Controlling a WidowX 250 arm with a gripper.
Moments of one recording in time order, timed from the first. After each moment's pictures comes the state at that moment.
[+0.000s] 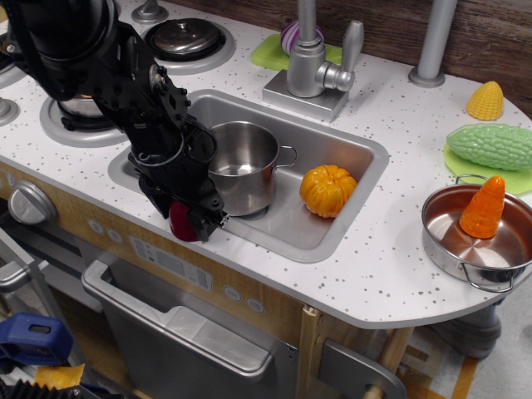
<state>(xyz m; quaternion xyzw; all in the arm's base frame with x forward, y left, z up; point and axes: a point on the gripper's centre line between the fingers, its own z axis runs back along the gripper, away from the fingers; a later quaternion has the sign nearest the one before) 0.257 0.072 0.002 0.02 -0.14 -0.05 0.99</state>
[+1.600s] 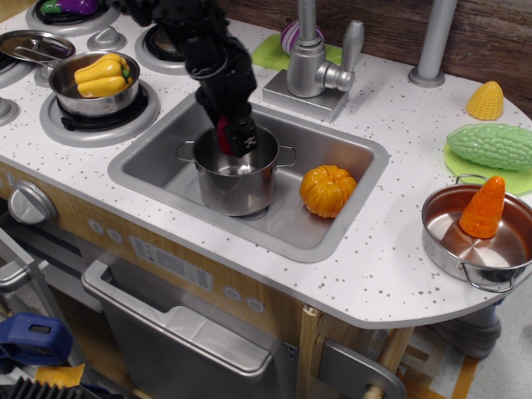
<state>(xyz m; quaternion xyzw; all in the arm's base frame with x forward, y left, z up) 0.369 0.106 0.011 0.01 -0.18 -0.24 0.95</state>
